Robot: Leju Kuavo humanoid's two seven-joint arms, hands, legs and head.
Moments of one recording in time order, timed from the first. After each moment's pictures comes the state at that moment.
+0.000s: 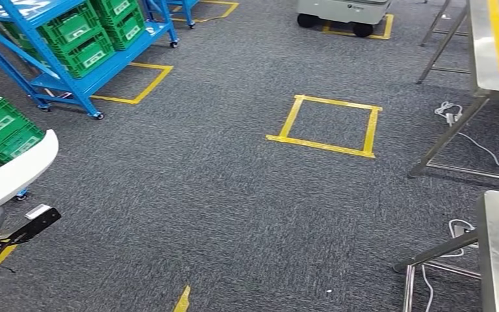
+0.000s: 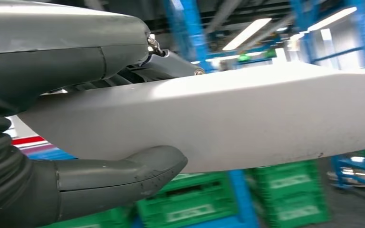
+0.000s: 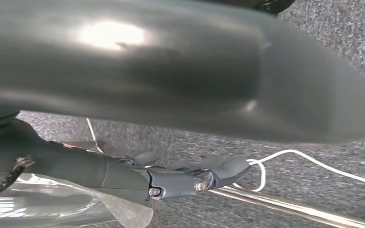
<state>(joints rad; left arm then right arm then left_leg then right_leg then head) 0.06 0.43 0.12 -1.53 -1.32 0.31 0.17 0.23 0.36 -0.70 -0.94 0.60 0.14 0.08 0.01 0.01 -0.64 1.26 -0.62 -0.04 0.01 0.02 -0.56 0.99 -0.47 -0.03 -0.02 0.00</state>
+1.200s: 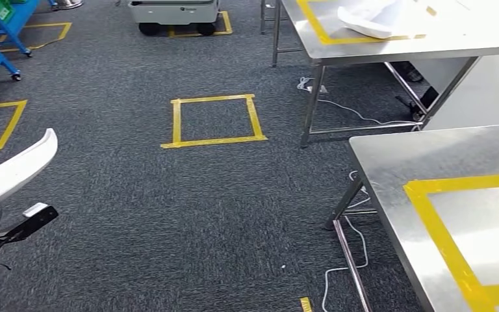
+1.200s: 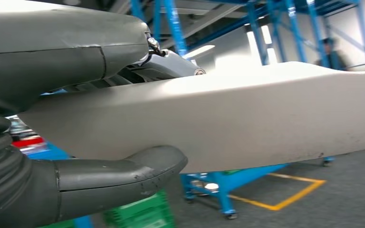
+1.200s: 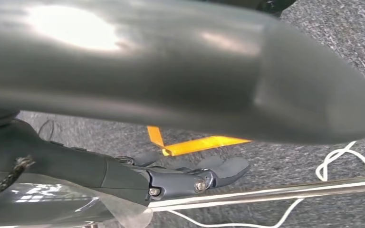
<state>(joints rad) 0.04 0.45 0.12 -1.51 -1.31 0.31 0.17 0.20 0.35 -0.75 -0.89 0.61 0.17 0.06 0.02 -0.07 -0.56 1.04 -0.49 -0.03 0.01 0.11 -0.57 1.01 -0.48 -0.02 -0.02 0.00</state>
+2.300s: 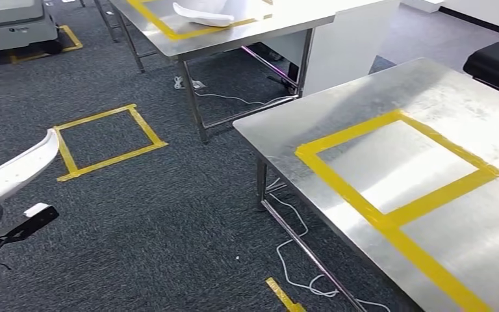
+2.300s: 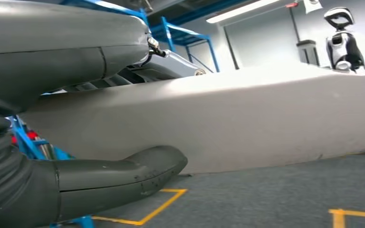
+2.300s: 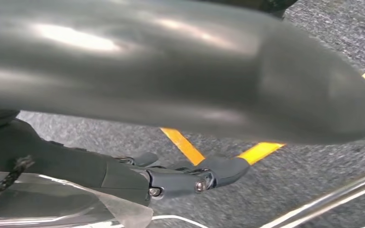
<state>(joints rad) 0.04 0.45 0.11 -1.50 -1.31 0.31 0.16 0.20 0.35 -0.76 -0.89 0.61 0.18 0.05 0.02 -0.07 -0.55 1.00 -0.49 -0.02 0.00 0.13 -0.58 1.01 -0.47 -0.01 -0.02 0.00</state>
